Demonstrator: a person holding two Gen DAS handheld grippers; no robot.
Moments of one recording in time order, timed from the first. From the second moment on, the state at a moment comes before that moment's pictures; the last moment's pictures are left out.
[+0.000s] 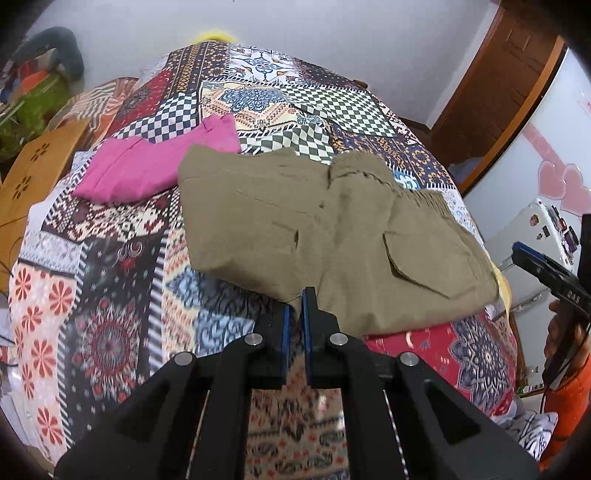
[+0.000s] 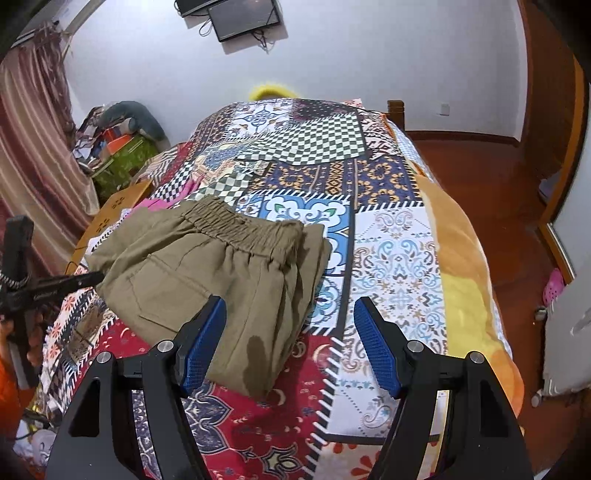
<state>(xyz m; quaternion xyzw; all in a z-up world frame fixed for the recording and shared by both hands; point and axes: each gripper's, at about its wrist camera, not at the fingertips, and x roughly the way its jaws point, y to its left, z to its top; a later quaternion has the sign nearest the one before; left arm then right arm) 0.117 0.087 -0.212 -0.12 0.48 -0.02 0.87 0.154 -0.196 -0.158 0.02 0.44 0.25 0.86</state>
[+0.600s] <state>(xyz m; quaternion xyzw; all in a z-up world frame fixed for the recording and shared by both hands) 0.125 0.091 -0.190 -0.09 0.47 -0.05 0.88 0.166 -0.146 -0.162 -0.02 0.44 0.29 0.85</state>
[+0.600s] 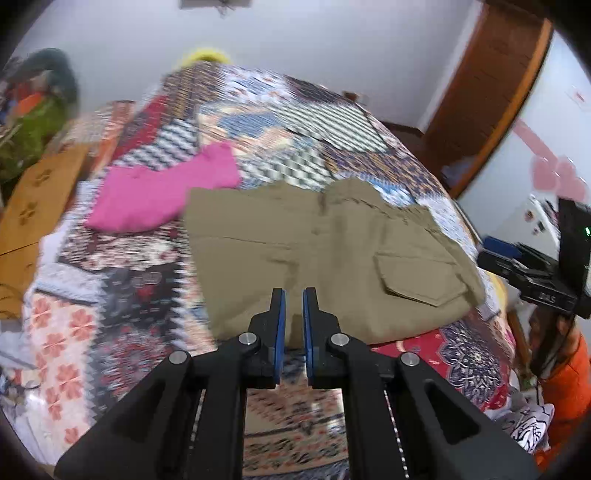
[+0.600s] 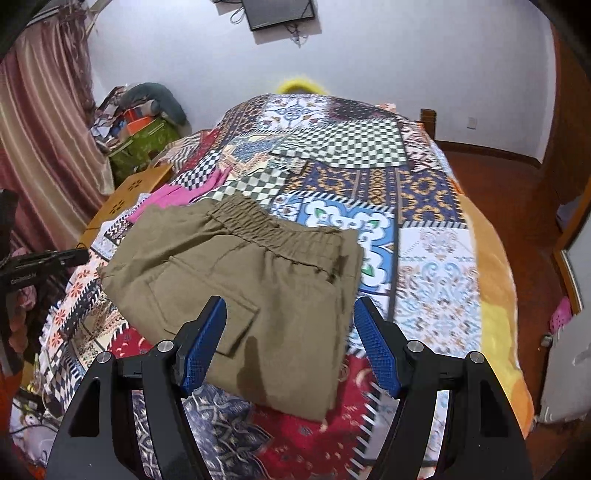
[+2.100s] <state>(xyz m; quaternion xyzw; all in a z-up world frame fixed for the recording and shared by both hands) 0.173 0.113 -0.248 0.05 0.51 0.05 0.86 0.173 -0.148 -0.202 -0.03 0.48 0.27 0.83</state>
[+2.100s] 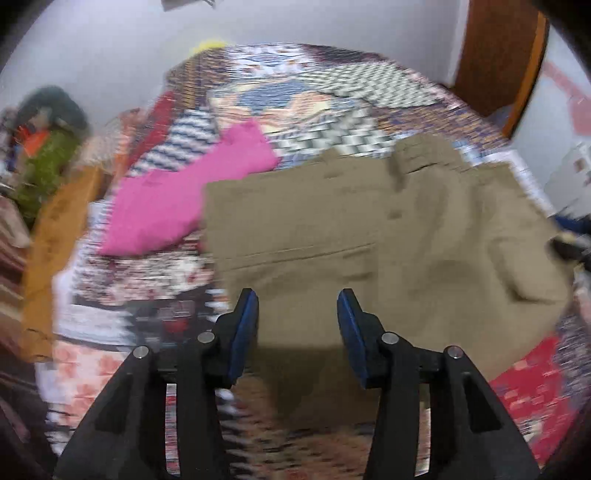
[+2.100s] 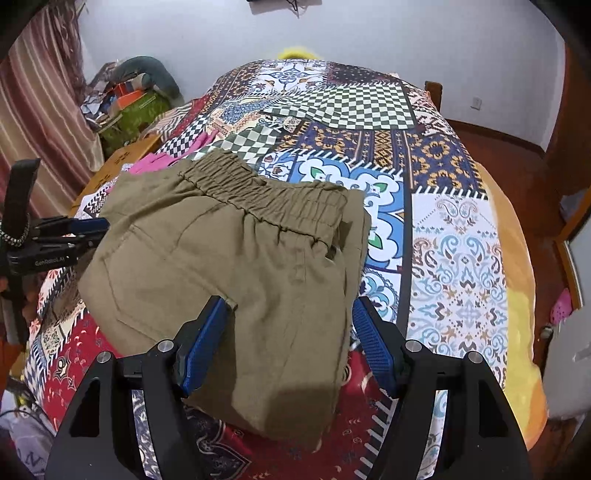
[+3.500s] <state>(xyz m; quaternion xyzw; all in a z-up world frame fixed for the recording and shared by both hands) 0.205 0.150 -0.267 -0.13 0.52 0.00 0.84 0.234 -0.166 -0.238 0.08 0.56 0.28 0.77</state>
